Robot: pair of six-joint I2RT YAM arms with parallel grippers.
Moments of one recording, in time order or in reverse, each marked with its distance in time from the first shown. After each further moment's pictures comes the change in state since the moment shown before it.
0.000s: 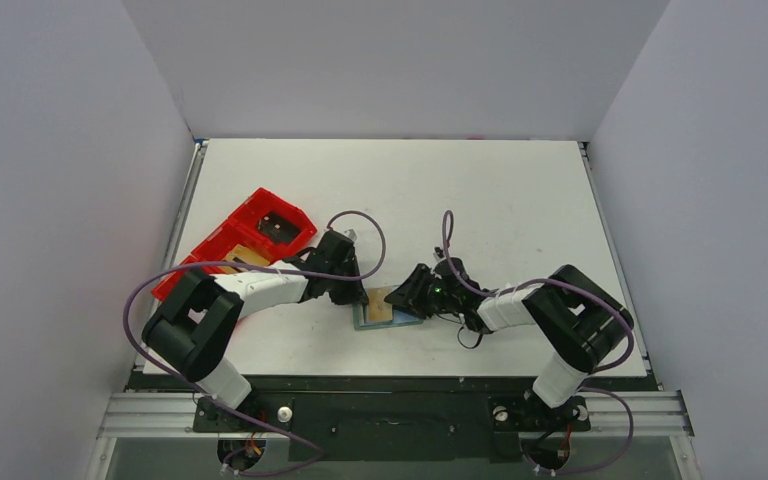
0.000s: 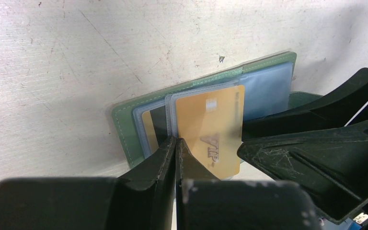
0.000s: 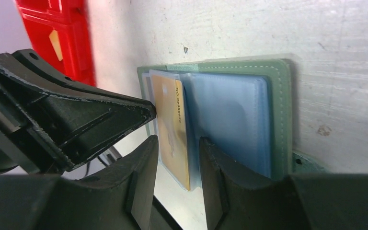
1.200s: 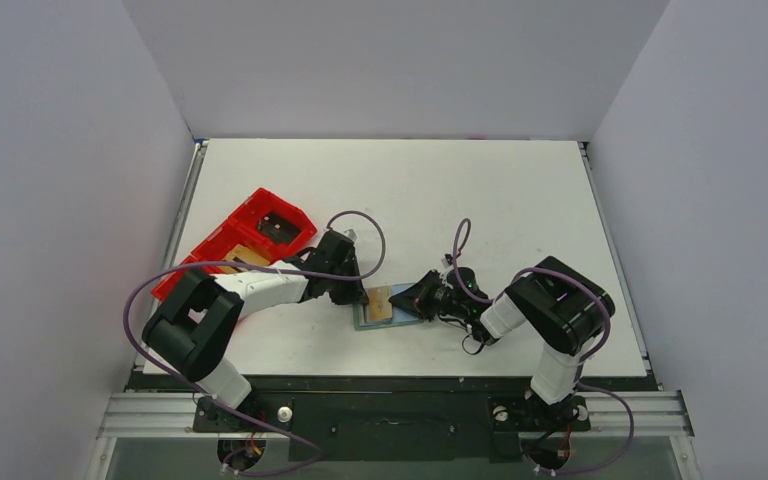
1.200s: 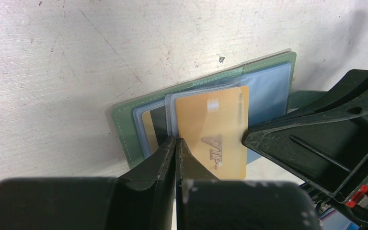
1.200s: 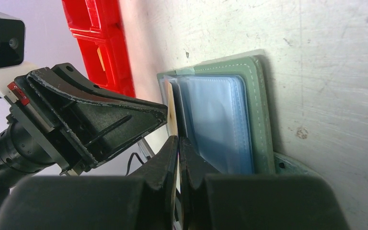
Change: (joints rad) left arm 0.000 0.001 0.000 0.000 -0.001 -0.007; right arm -0.046 0.125 -0.132 0.420 -0.063 0.219
